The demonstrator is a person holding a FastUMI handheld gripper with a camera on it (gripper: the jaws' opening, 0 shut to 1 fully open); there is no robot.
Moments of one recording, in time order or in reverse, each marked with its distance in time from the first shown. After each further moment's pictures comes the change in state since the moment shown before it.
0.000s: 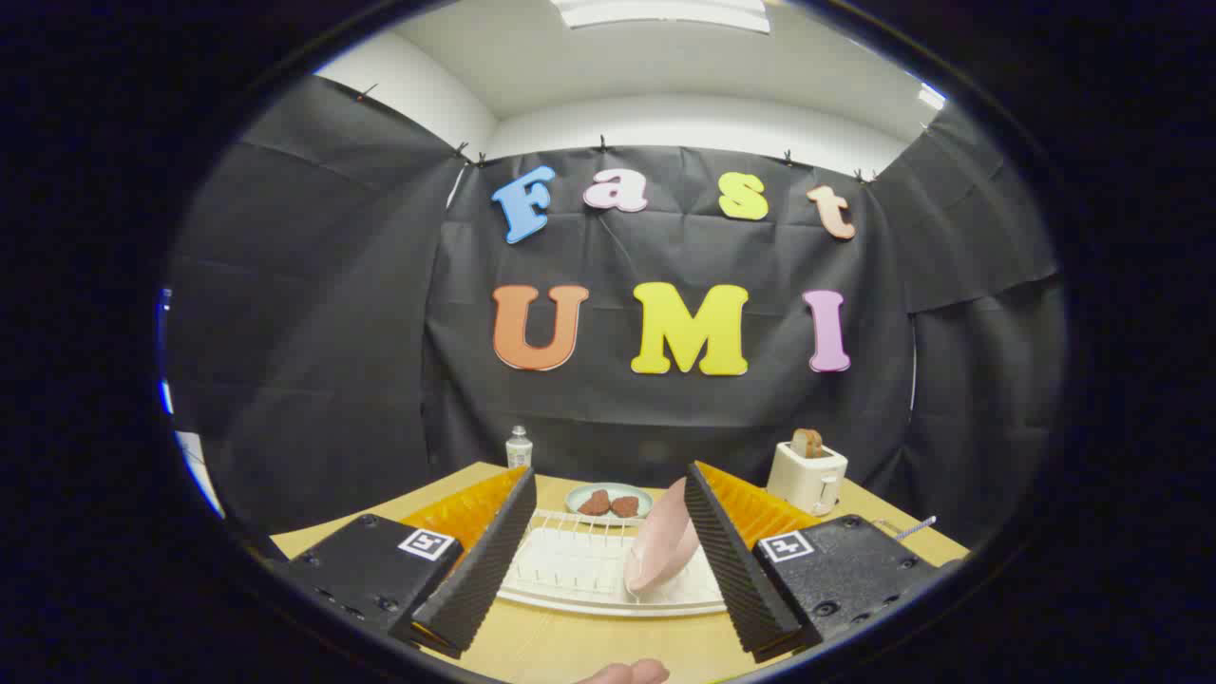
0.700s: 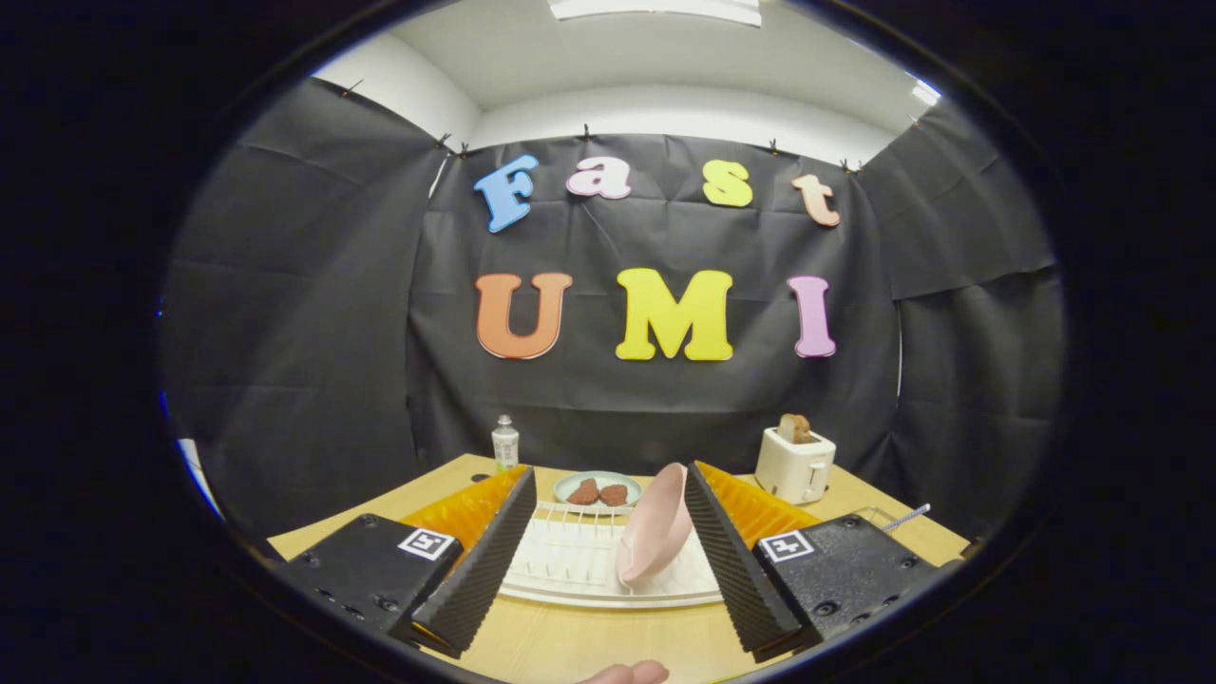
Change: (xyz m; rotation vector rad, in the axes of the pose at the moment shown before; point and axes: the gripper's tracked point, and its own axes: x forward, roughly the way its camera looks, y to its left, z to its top) arm 0.001 -0.011 -0.009 0.026 0.032 -0.043
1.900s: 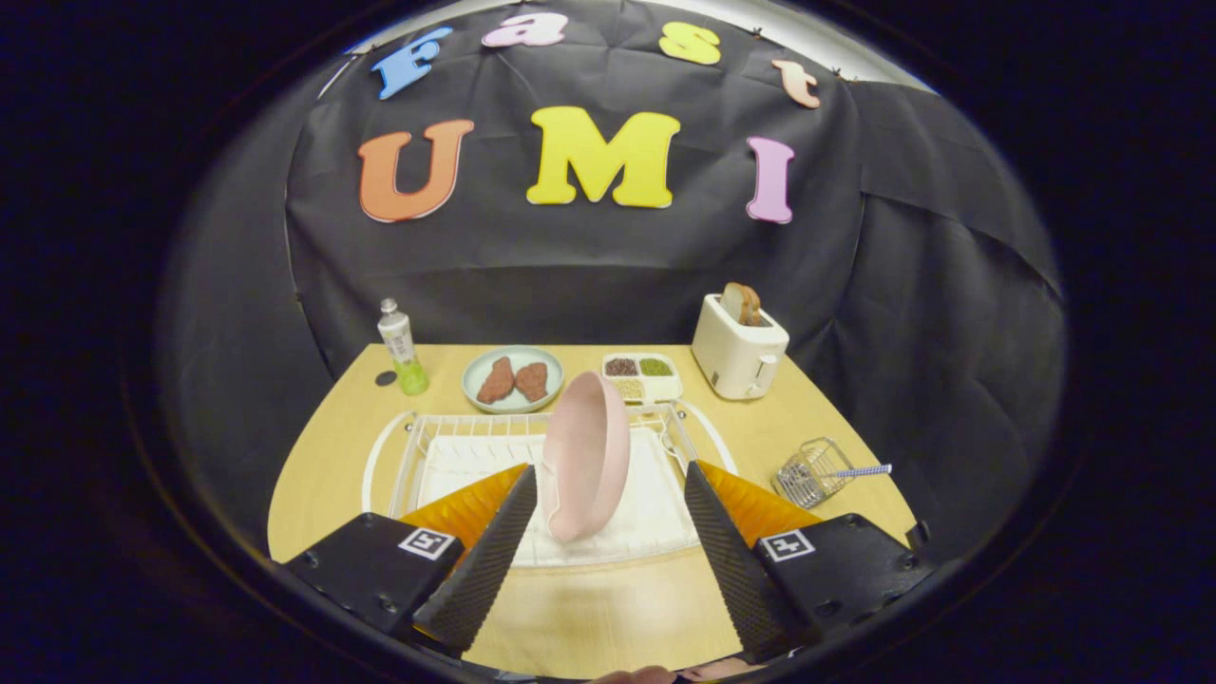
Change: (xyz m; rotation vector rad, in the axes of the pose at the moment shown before) arm 0.094 -0.060 -0.025 0.025 0.675 -0.256
